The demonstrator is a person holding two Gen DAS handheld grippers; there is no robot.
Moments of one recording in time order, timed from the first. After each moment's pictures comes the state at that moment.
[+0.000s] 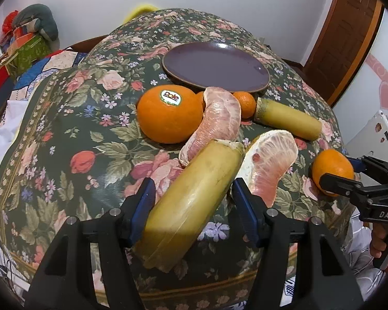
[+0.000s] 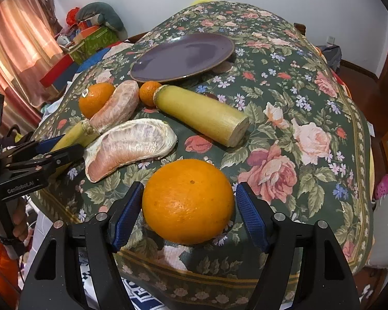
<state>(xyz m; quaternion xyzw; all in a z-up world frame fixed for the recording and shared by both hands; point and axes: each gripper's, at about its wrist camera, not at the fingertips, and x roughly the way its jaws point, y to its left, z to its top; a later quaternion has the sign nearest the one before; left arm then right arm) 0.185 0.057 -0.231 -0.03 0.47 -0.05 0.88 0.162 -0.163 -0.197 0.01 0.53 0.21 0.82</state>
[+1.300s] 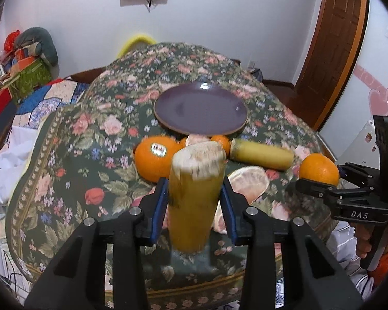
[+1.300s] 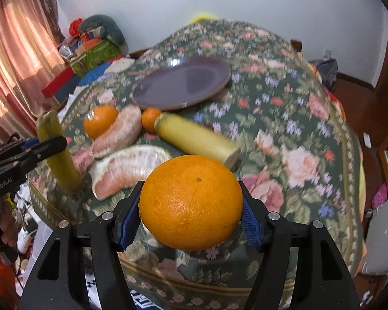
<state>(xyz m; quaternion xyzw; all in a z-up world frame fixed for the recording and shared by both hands) 0.173 0.045 -0.172 -0.03 0.40 -0.06 0.92 0.166 -0.169 -0.167 0.01 0.48 0.21 0.85</state>
